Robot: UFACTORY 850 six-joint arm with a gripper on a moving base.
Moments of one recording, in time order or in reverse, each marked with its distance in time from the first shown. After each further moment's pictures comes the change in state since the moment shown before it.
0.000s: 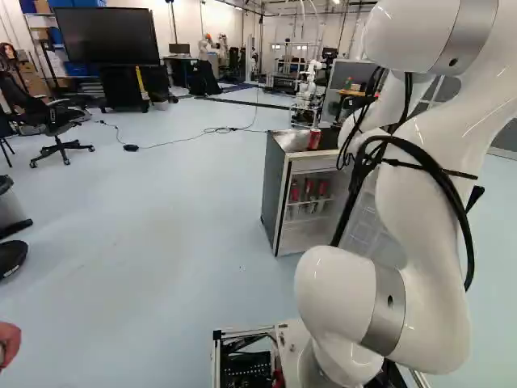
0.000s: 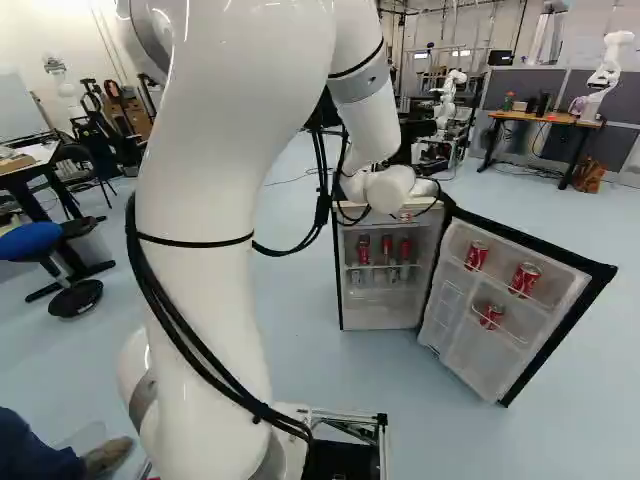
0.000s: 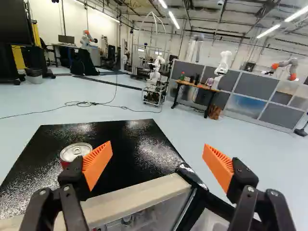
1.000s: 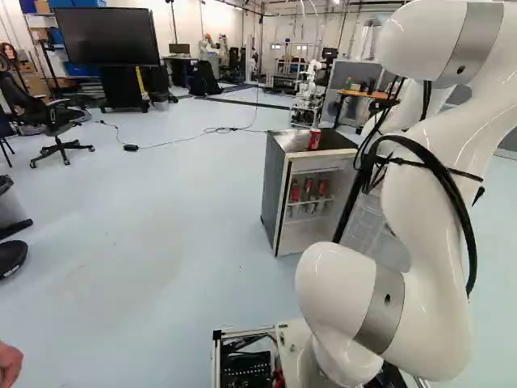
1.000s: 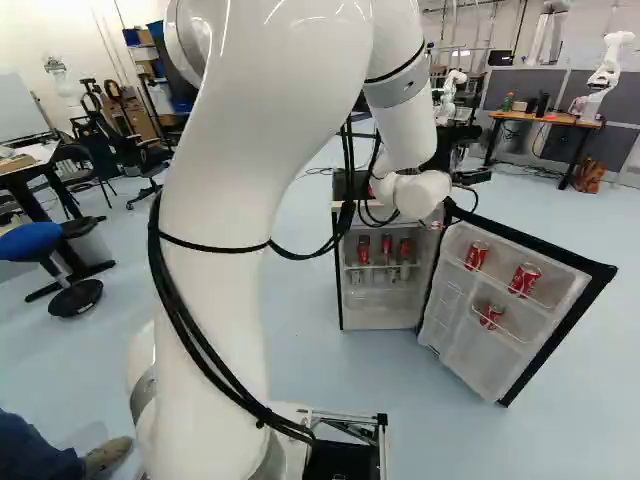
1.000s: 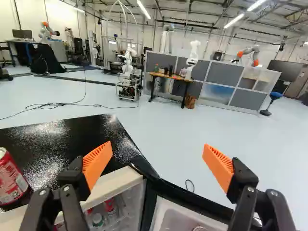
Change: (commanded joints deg) arm -7.4 -3.7 -4.6 3.6 -2.3 0.0
